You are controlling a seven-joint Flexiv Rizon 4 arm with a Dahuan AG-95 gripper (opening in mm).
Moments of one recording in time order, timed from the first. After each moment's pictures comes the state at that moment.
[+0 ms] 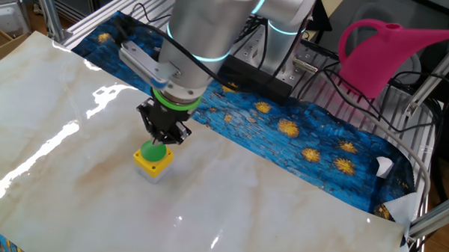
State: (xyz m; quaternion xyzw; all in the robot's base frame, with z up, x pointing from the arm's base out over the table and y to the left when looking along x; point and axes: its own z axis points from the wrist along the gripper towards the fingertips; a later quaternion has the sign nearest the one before) arm 0.578 -0.057 0.125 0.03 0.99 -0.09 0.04
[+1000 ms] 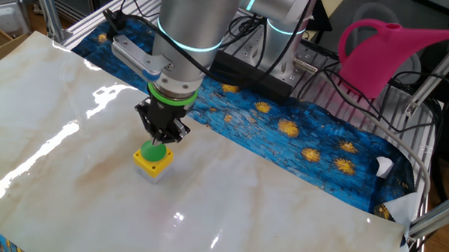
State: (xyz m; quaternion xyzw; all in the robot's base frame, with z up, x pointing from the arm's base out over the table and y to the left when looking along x) arm 0.578 -0.057 0.122 0.03 1.00 -0.08 0.05
